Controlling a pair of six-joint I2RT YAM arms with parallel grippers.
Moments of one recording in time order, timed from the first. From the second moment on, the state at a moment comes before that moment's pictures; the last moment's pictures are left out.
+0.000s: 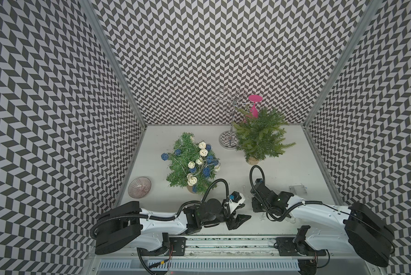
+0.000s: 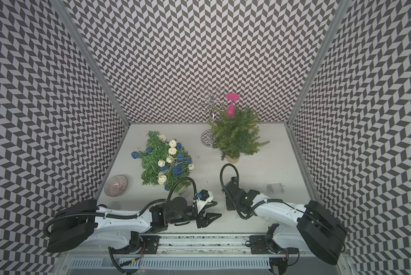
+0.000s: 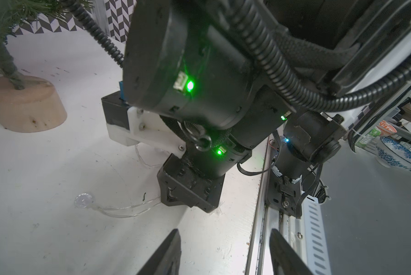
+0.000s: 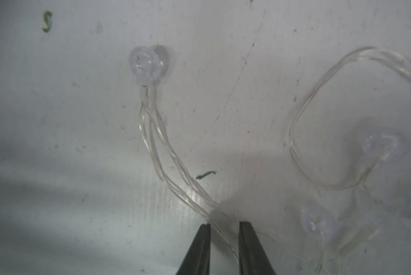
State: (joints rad) left arm -1.24 1.28 0.39 0.61 0.09 -0.27; right arm 0.85 1.25 0.51 -0.43 0.16 0.73
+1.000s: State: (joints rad) left arm -1.21 1.37 0.37 0.72 0.13 -0.29; right arm 0.76 1.26 0.59 -0.62 0.28 0.80
